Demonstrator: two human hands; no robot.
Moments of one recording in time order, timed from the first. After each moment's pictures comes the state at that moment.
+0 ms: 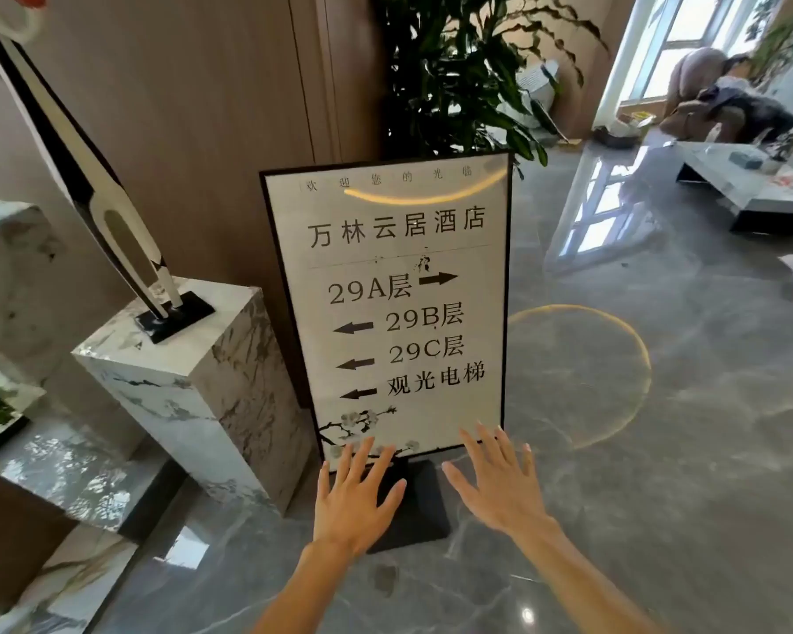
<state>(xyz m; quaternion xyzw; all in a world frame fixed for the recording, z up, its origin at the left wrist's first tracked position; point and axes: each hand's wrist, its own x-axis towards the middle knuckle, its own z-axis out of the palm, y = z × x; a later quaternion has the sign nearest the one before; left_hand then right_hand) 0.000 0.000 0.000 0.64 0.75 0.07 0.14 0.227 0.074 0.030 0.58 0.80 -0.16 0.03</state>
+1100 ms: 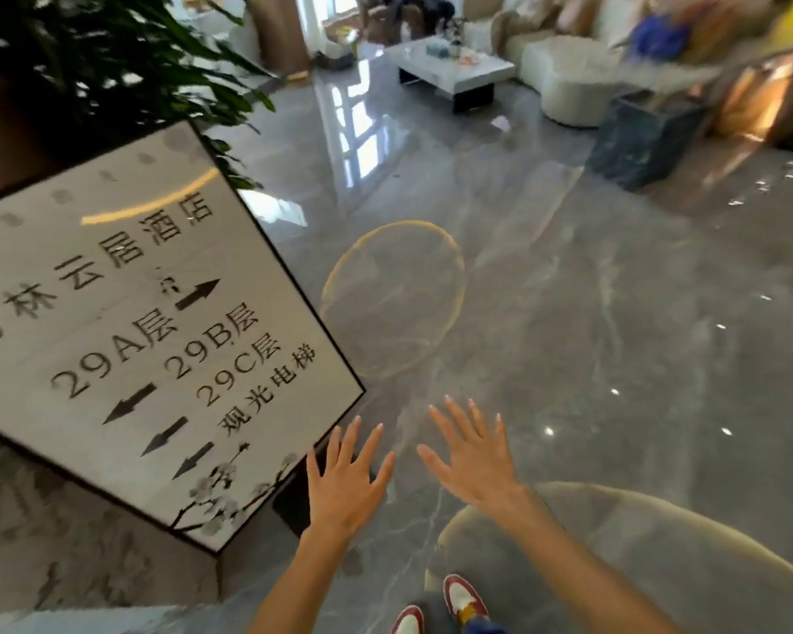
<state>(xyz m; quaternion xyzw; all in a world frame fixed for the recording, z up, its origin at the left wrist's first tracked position) 0.123 0.061 -0.002 0.82 0.56 -0.05 0.15 0.330 0.003 -0.021 0.79 0.59 -0.18 -0.05</state>
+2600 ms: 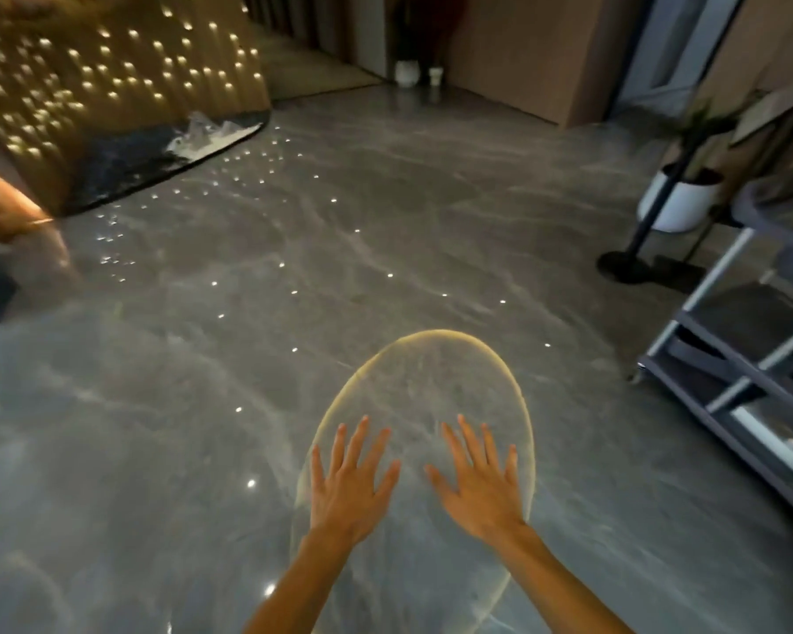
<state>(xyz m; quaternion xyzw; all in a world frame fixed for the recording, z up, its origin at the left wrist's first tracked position) 0.298 -0.390 0.030 0.97 -0.23 -0.08 0.09 0.219 -0.583 0.009 0.97 -0.19 -0.05 -0.16</state>
